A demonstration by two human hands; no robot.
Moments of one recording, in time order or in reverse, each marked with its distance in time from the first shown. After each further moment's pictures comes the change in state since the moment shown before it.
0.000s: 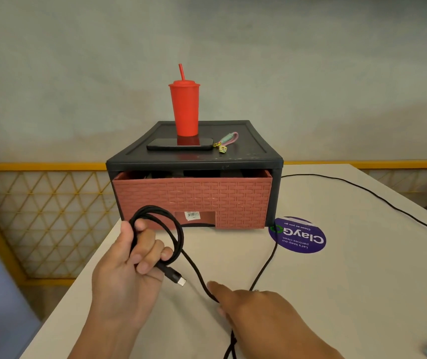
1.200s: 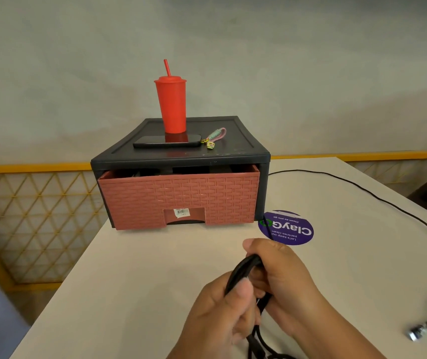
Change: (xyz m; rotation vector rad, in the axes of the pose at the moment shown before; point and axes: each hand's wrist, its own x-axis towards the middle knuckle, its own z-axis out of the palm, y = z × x) left_hand -0.059 -0.064 0.038 0.500 -0.477 -0.249; right_hand -0.012 0.011 -0.031 1.775 0.503 0.250
